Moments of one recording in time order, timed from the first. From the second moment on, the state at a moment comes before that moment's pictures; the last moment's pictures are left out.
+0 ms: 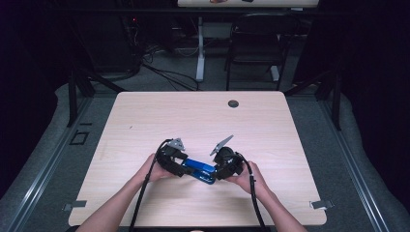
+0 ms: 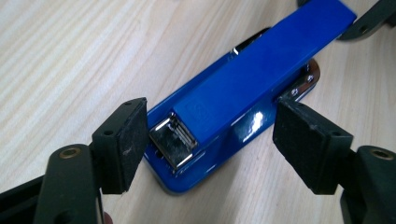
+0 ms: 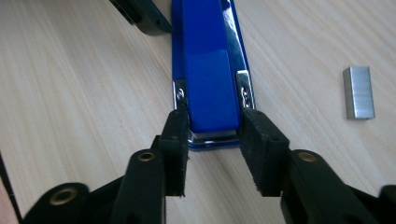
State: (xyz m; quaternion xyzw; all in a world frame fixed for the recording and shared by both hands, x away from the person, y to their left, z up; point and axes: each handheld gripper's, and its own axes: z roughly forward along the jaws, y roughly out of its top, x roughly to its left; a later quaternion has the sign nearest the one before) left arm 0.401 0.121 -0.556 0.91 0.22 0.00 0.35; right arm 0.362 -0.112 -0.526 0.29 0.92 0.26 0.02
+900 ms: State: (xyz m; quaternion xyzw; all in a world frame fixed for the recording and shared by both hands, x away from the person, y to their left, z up) left arm 0.390 0.102 -0.558 0.92 0.19 0.01 0.33; right arm 0.367 -0.122 -0.526 0.31 0.92 0.25 0.03
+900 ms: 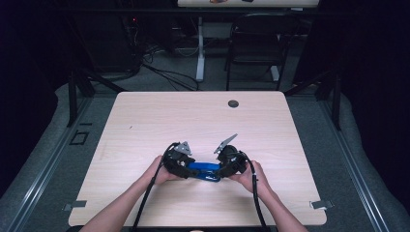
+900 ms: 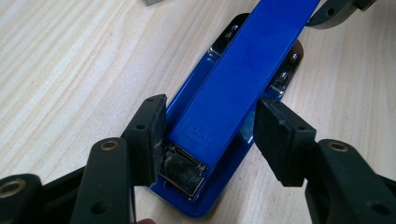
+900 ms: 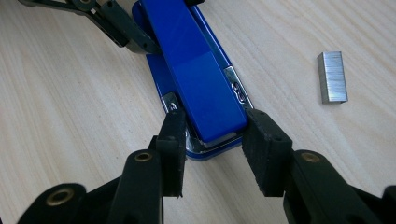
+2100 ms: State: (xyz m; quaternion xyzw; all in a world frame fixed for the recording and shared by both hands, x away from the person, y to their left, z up) left arm 0.376 0.097 -0.551 0.93 0.23 0.01 0.29; right arm 0.368 -0.143 -0.523 0.36 0.87 0.33 0.00
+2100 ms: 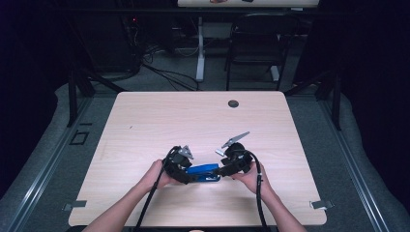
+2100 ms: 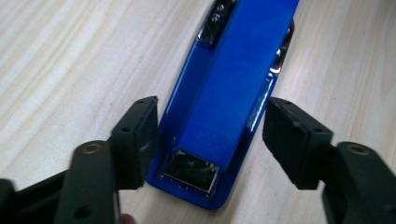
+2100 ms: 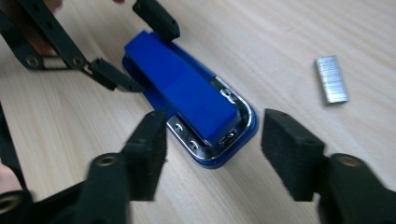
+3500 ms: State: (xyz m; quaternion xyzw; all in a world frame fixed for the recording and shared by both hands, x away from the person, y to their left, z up) left arm 0.375 0.069 -0.534 0.91 0.19 0.04 0.36; right arm 0.362 -0.168 -0.537 0.52 0.78 0.36 -0.04
